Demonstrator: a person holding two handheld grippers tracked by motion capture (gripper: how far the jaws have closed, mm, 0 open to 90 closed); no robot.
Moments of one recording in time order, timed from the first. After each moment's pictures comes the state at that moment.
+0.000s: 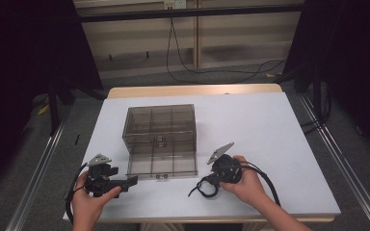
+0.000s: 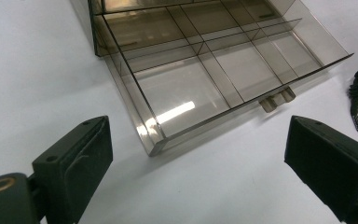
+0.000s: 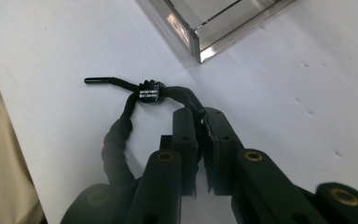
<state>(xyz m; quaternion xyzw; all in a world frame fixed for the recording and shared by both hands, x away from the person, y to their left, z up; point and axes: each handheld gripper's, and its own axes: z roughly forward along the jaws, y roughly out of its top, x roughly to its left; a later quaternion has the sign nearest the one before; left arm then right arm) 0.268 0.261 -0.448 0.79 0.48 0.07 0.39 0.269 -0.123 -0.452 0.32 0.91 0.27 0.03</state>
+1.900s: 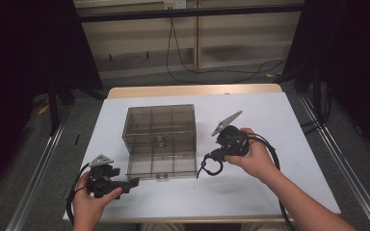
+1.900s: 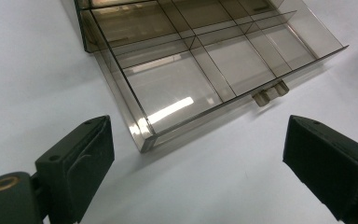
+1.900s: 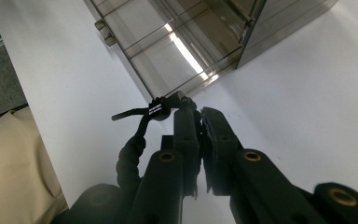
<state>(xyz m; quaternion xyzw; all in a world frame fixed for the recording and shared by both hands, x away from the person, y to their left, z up) 0.266 0.256 -0.447 0.79 0.47 0.07 0.39 0.302 -0.136 -0.373 0.32 0.91 0.28 0.04</state>
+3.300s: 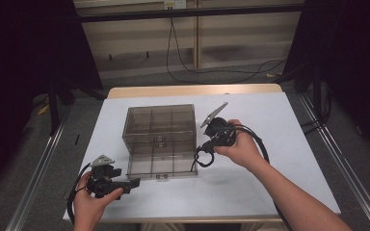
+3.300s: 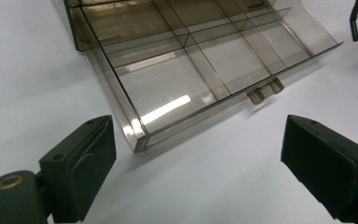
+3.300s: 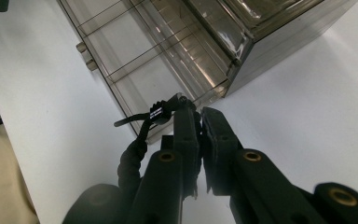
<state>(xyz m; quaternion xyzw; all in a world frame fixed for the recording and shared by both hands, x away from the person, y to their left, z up) 0.266 0.254 -0.447 0.80 0.46 0.06 0.39 0.332 -0.111 -0.374 0.31 0.91 0.27 0.05</state>
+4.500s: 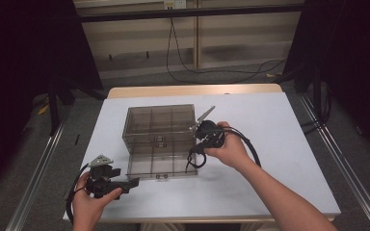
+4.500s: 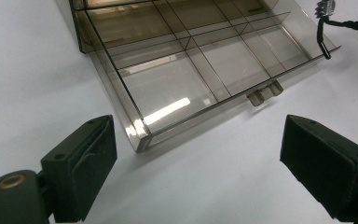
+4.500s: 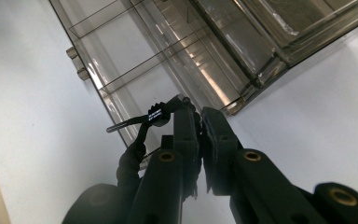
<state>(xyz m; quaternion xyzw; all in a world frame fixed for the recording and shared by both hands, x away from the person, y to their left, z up) 0.265 0.257 -0.446 0.79 0.47 0.06 0.39 0.342 -0.087 -0.393 0.31 0.92 0.26 0.05</state>
